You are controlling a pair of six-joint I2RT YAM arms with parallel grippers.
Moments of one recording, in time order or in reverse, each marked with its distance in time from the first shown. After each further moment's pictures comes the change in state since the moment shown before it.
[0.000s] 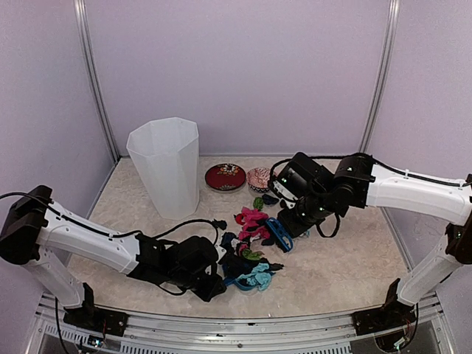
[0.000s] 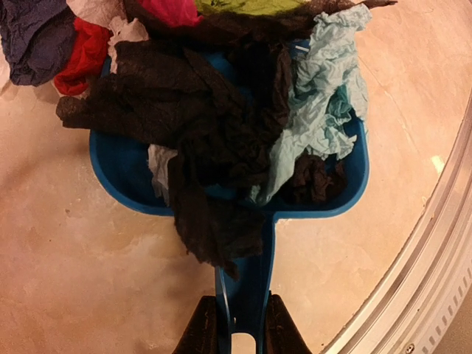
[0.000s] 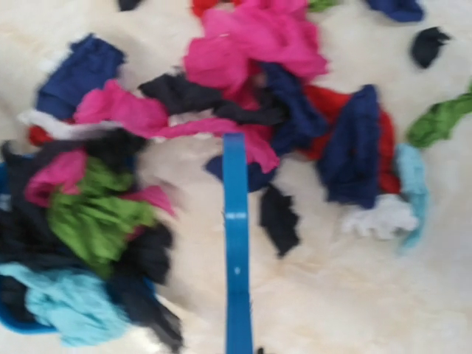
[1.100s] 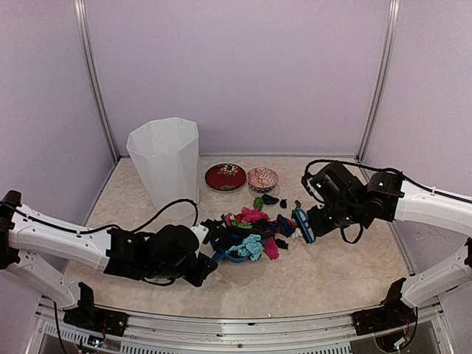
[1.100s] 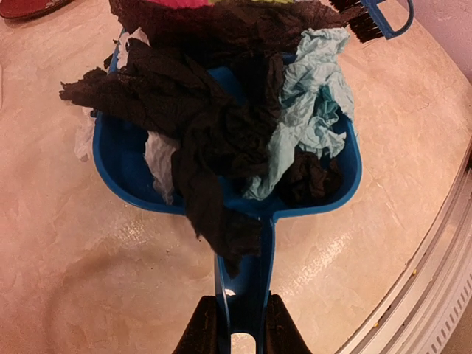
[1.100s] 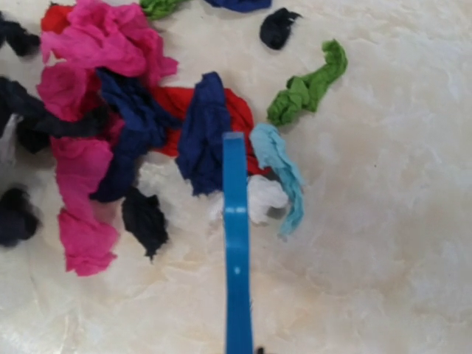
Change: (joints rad) left arm 0.001 -0.219 -0.060 0.008 -0.236 0.005; right arm -0.115 -0.235 -0.270 0.123 0.140 0.019
